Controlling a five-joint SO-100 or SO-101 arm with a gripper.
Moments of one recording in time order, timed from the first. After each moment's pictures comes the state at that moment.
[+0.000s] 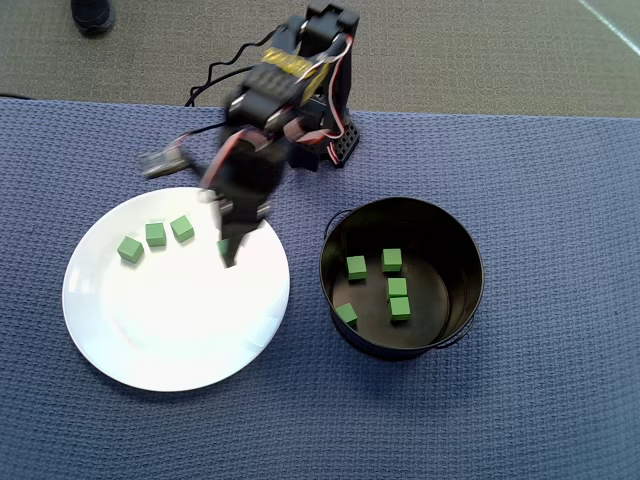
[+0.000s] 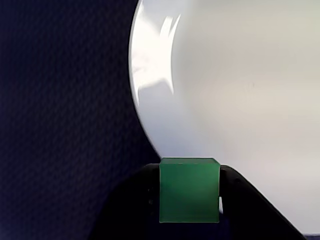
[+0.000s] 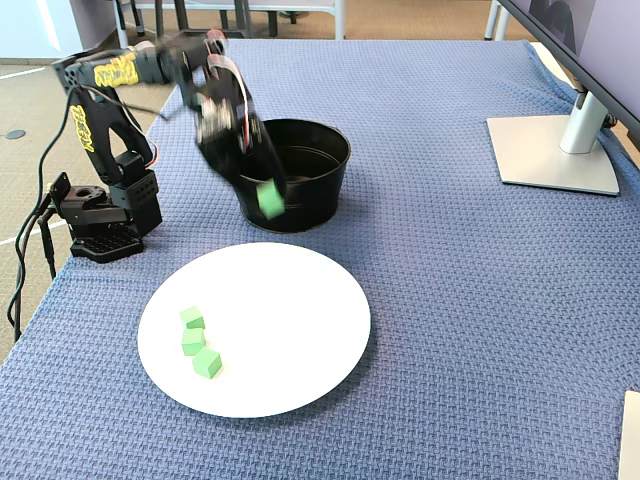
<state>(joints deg) 20.4 109.3 92.2 70.2 -36.7</state>
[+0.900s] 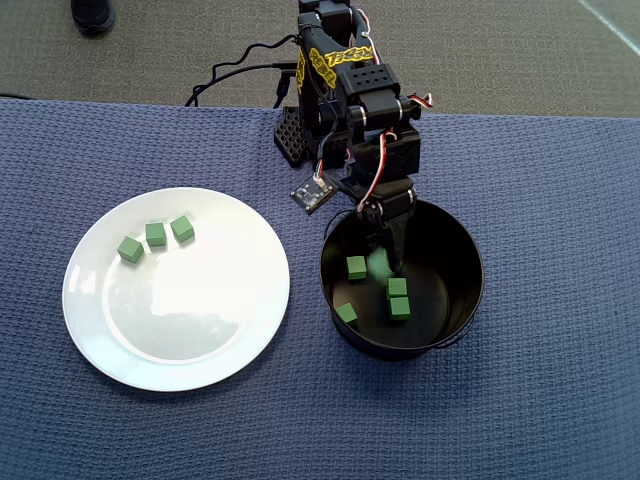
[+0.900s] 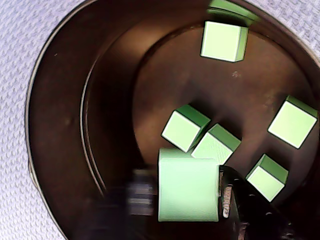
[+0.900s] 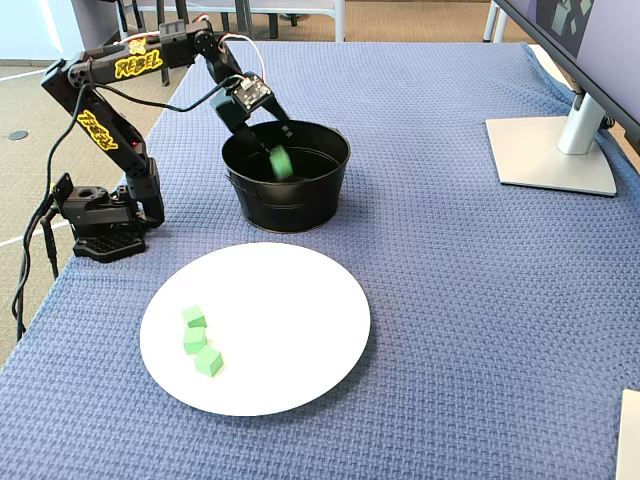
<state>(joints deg) -17.8 117.8 109.0 66.5 -17.4</state>
